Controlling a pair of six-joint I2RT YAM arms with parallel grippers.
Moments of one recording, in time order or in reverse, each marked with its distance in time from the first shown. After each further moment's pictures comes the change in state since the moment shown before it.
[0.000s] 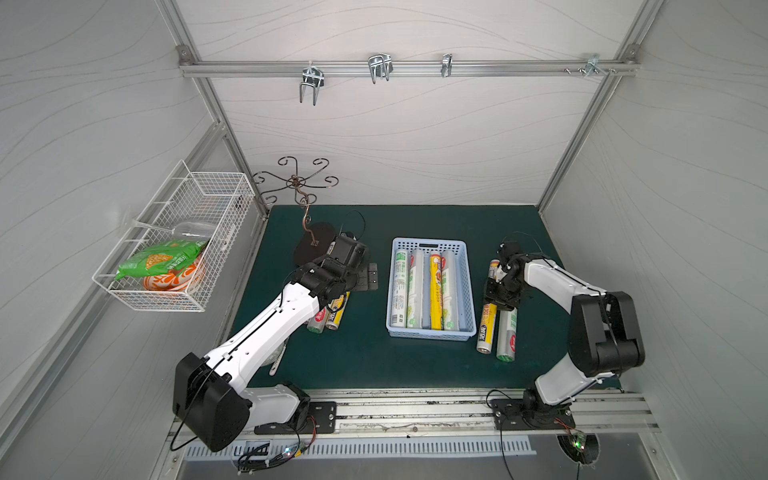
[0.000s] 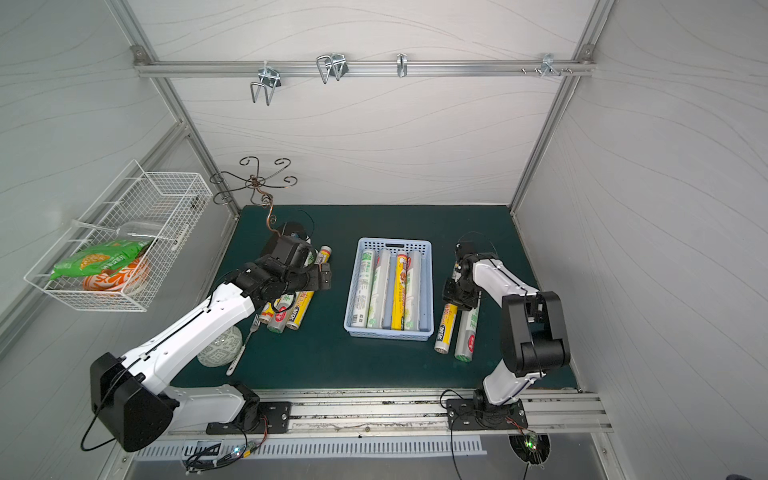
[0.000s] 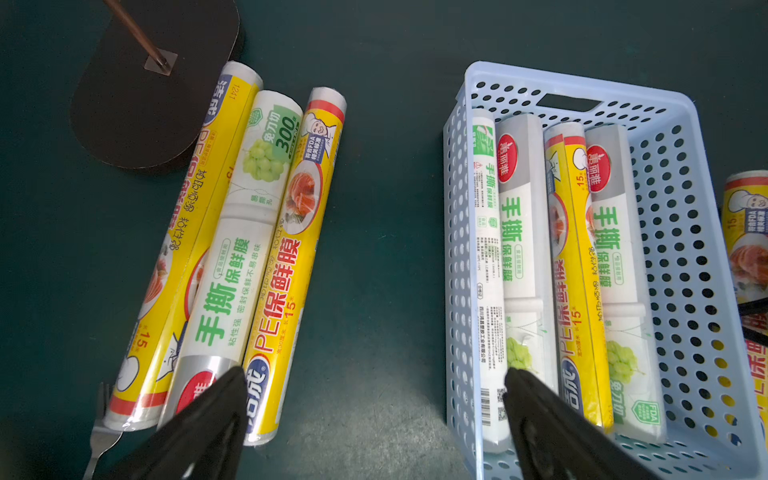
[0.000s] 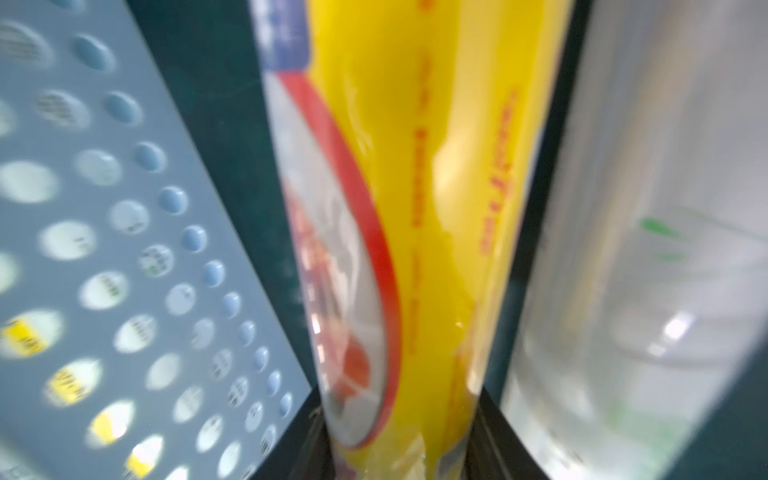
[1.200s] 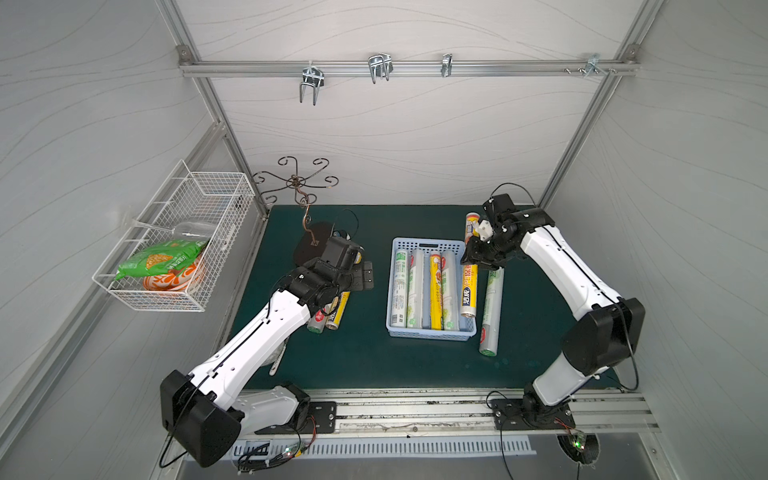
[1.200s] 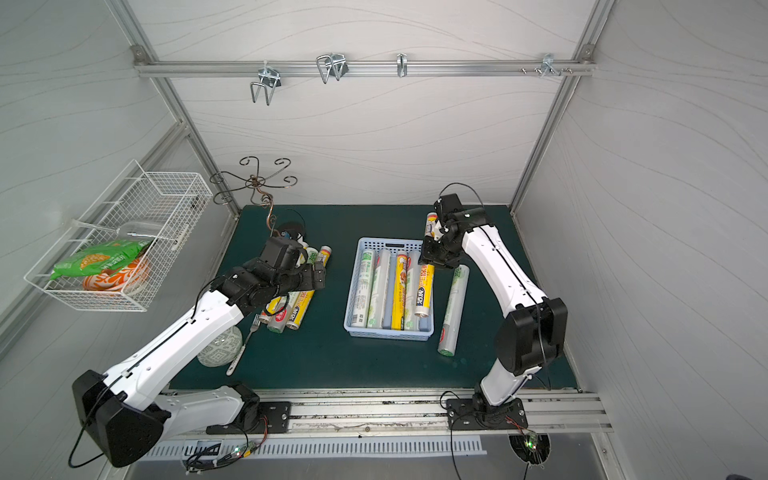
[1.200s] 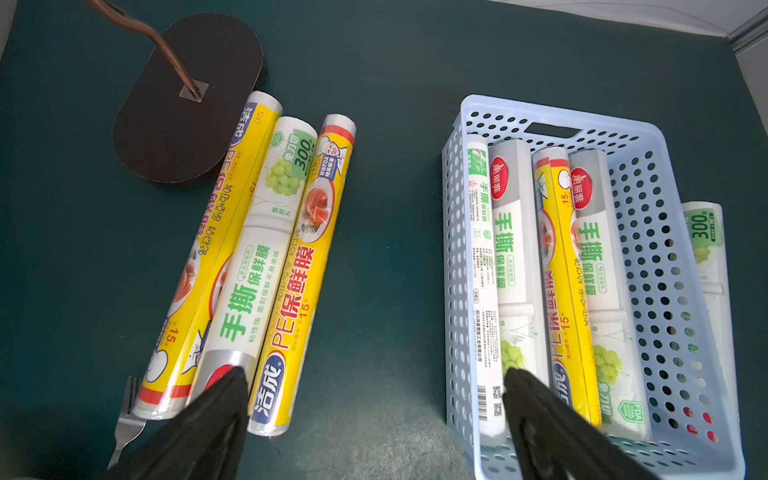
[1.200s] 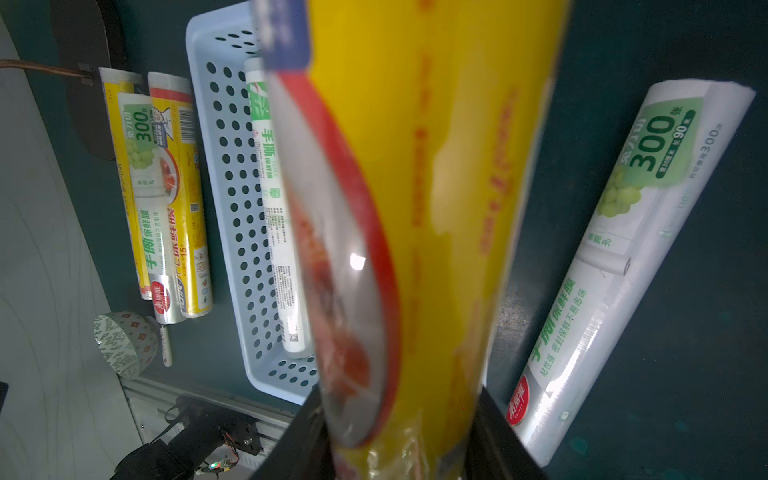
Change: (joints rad) left arm 0.000 -0.080 0.000 -0.023 -0.033 0.001; right arm 0.191 0.056 0.590 -0.315 -0.100 0.037
